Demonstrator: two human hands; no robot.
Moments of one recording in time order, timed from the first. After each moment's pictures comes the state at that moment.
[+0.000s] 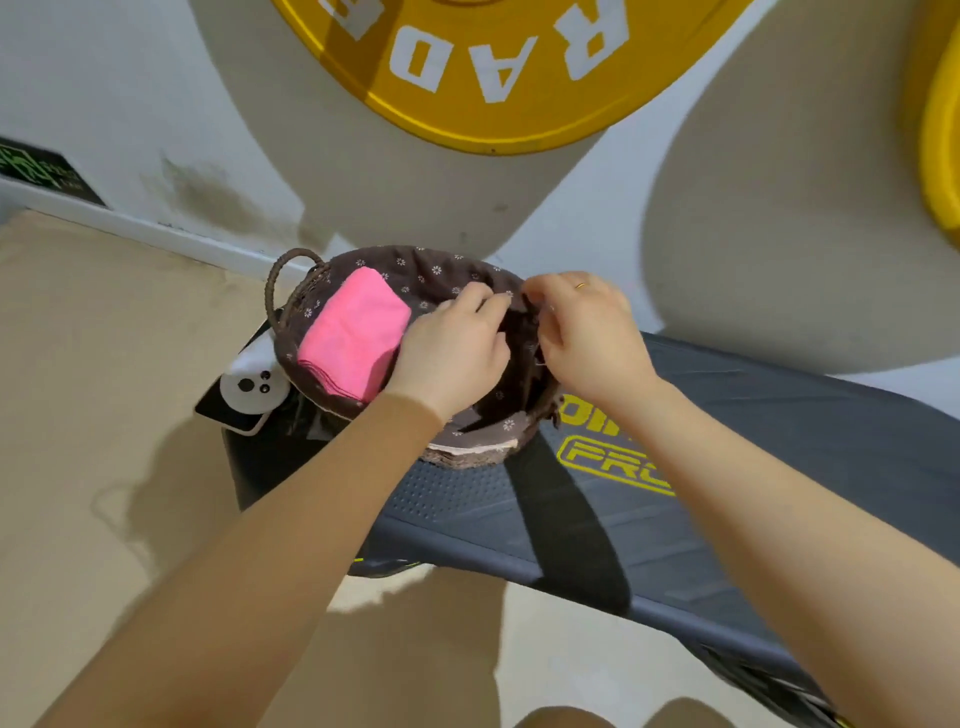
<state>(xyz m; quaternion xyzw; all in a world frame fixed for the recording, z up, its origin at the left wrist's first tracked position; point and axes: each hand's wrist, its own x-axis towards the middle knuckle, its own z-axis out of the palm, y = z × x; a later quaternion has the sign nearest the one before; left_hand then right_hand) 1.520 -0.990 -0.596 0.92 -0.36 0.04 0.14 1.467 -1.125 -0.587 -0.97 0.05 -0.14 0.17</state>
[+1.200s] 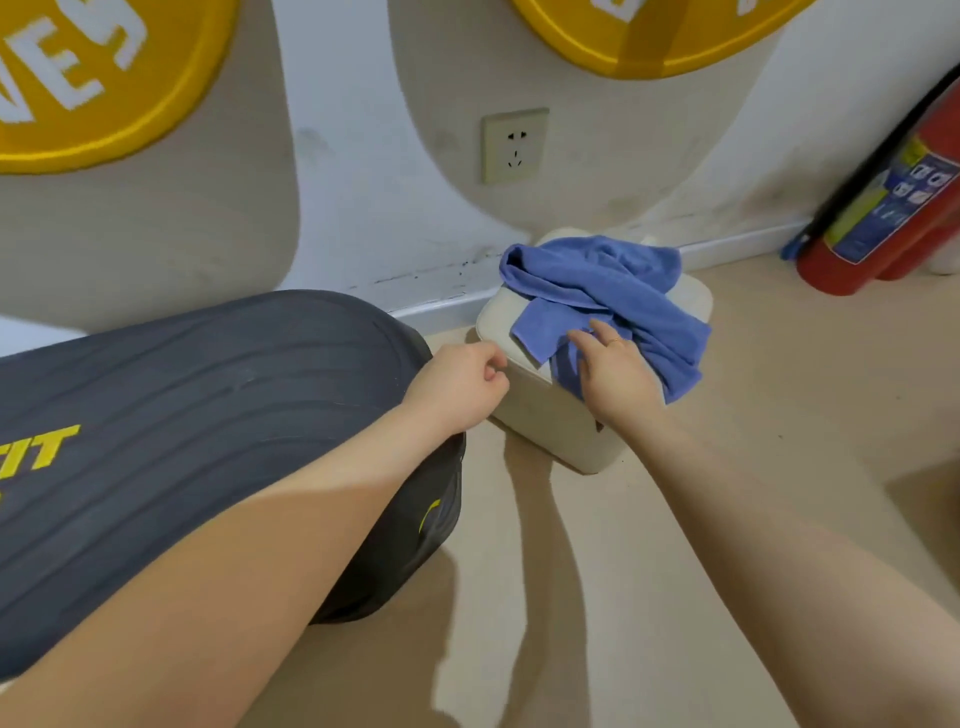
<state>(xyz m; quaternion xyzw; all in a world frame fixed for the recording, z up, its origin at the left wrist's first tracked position) 1.052 -1.503 -0.653 0.79 -0.52 -0.26 0.19 0.909 -1.616 -0.697 -0.87 0.48 -0.01 0.14</state>
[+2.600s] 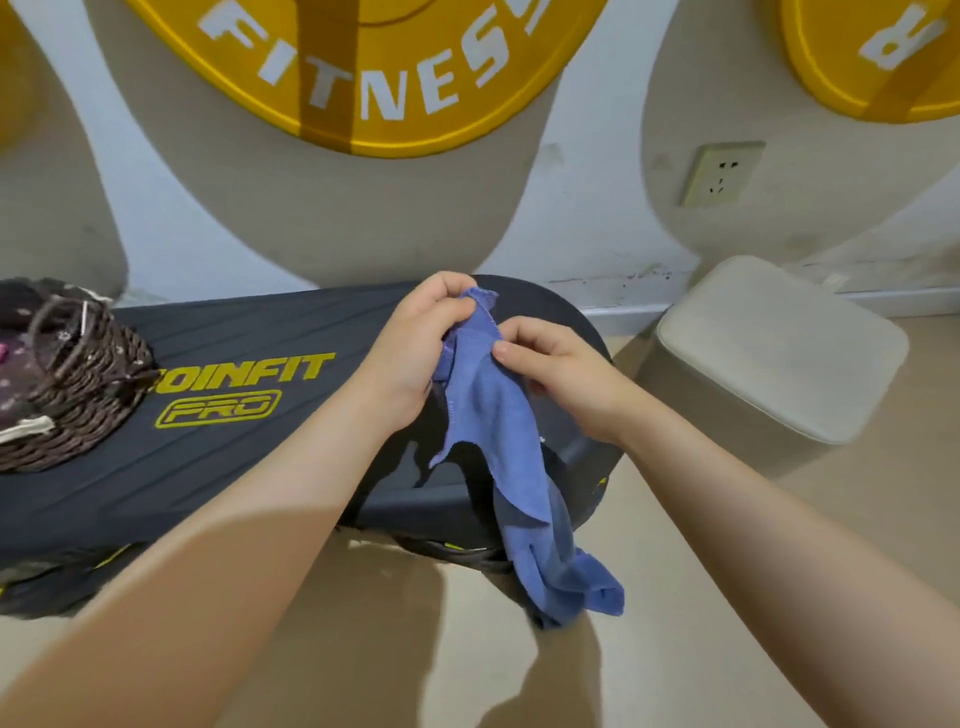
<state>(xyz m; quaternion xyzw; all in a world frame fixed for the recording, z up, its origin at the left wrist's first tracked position) 1.167 -1.314 -0.570 0.64 -0.26 -0.34 0.64 1.060 -1.417 -0.597 -0.71 0.13 -0.09 0.69</state>
